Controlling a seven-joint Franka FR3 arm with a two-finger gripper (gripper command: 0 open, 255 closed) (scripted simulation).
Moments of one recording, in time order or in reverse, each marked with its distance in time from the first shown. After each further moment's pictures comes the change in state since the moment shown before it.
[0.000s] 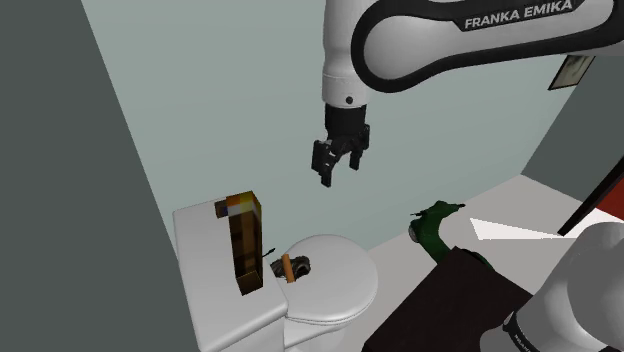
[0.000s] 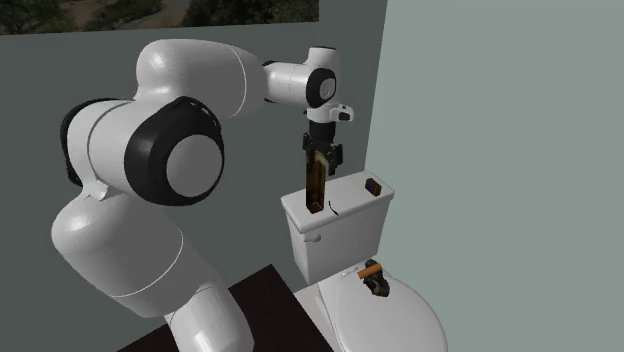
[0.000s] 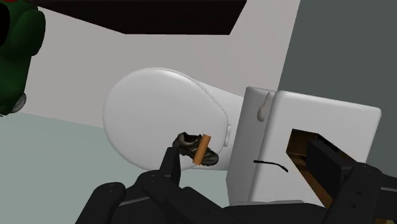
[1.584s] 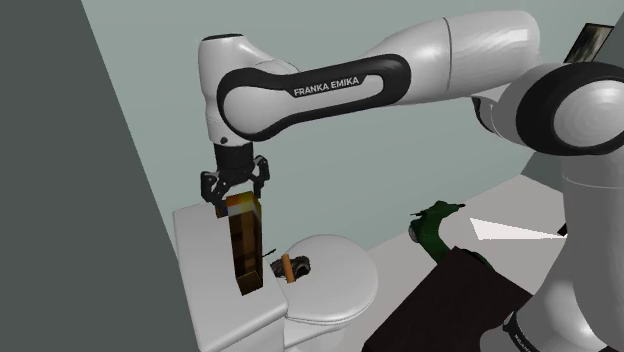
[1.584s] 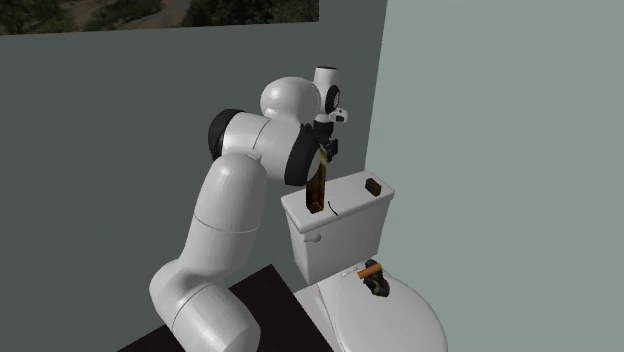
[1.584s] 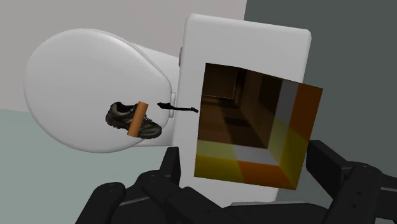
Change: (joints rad) arm 0.180 0.706 0.070 0.640 -0.204 0.075 0.302
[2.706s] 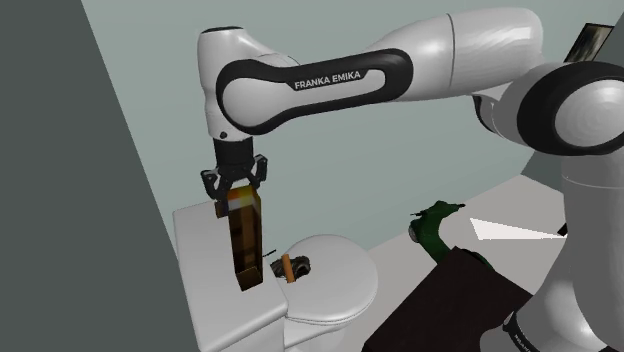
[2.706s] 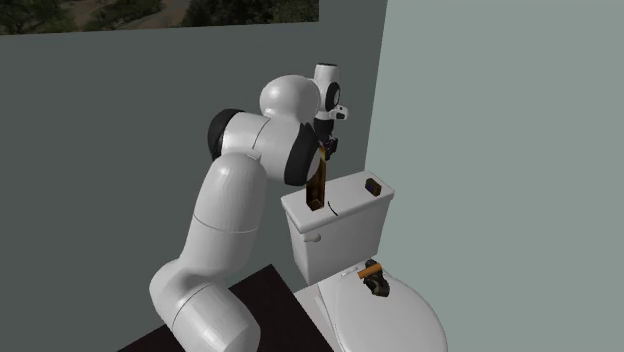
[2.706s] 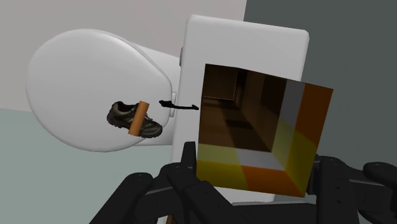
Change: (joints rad) arm 0.001 -0.003 0.001 0.022 0.002 -0.025 -0.003
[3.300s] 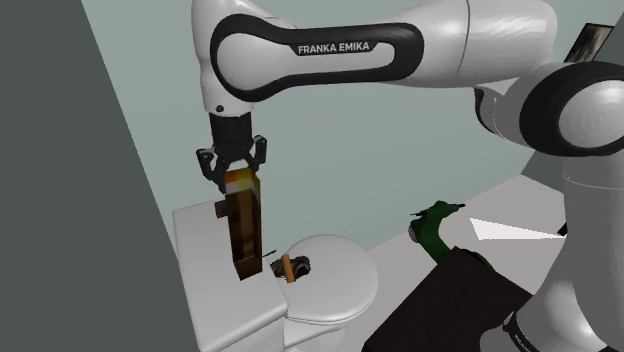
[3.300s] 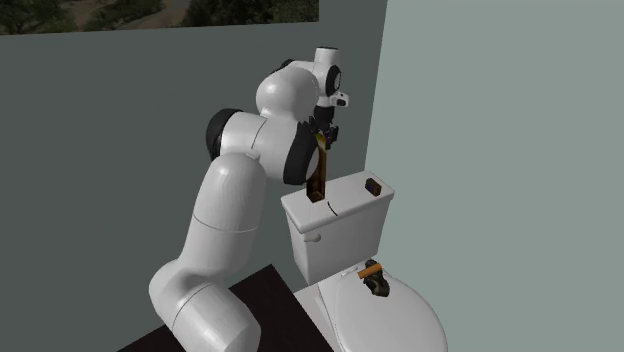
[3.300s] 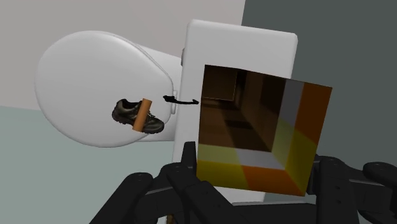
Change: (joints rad) arm 0.014 -0.001 0.004 0.123 0.003 -0.123 -0.004
